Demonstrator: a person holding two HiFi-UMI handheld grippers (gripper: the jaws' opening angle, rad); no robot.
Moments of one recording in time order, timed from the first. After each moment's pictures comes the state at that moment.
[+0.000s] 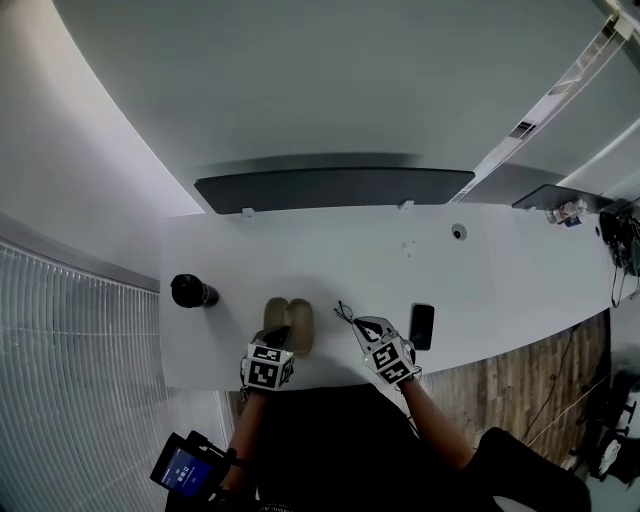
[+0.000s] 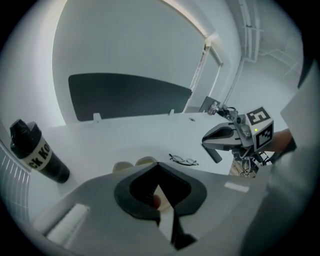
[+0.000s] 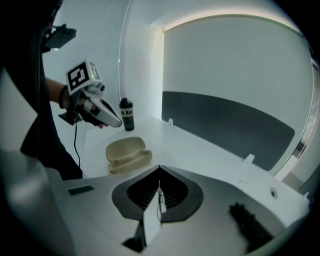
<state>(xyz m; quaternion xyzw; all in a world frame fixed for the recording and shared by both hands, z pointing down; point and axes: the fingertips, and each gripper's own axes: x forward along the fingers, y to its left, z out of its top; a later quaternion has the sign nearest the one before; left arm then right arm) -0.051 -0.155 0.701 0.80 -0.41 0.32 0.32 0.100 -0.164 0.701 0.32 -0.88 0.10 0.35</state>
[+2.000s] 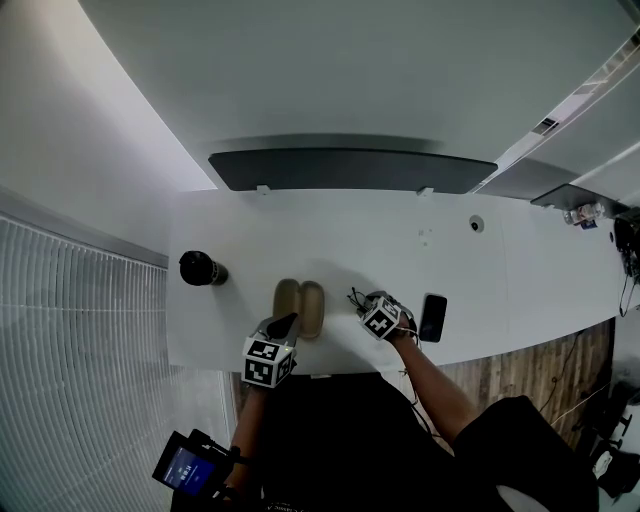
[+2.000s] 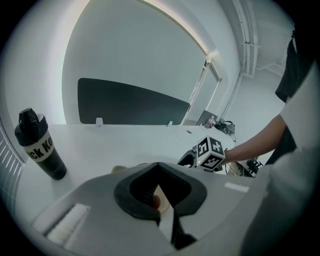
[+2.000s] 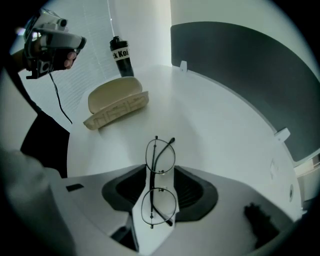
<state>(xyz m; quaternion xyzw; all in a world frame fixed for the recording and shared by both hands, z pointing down) -0.058 -0.147 0.684 0.82 -0.42 0.24 0.32 0.110 -0.173 0.850 0.20 -0.79 0.17 0.55</state>
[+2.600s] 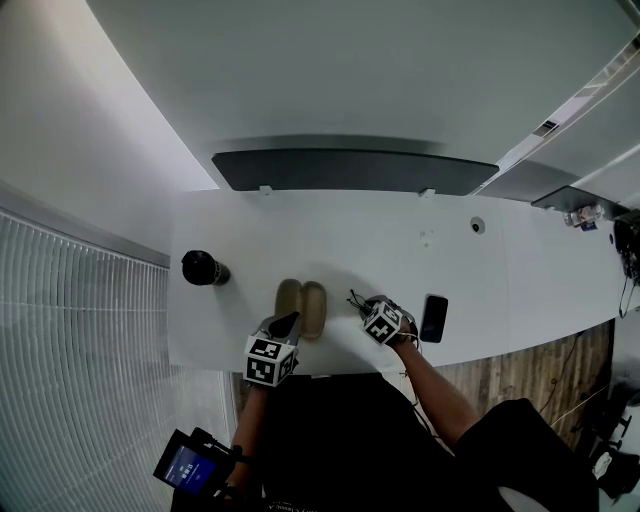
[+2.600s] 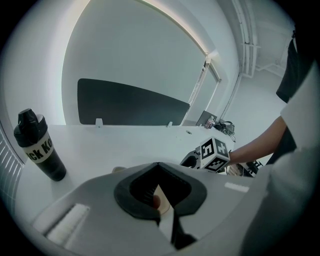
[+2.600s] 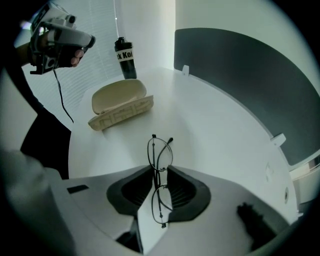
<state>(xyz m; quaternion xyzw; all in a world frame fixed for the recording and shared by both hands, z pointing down) -0.058 -0.150 0.681 0.82 -0.42 0.23 0.32 0.107 -0.166 0.837 0.20 -0.80 0.15 0.55</state>
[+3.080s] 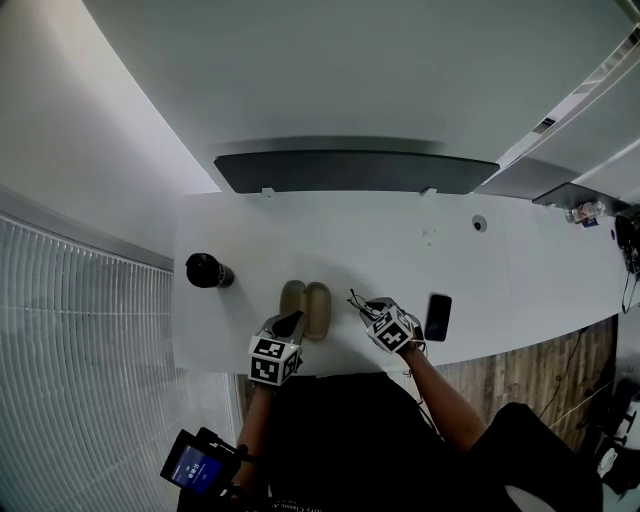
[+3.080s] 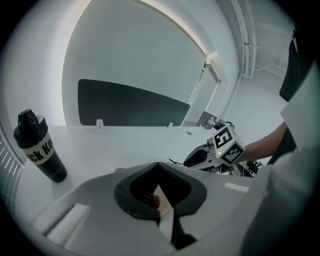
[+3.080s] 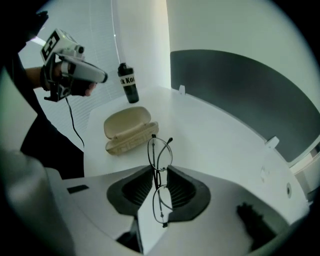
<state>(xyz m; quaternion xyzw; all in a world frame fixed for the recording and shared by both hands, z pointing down) -0.062 -0.154 0.681 0.82 -0.42 0.23 0.31 0.088 -0.163 0.781 0.23 -0.83 0.17 0.48</state>
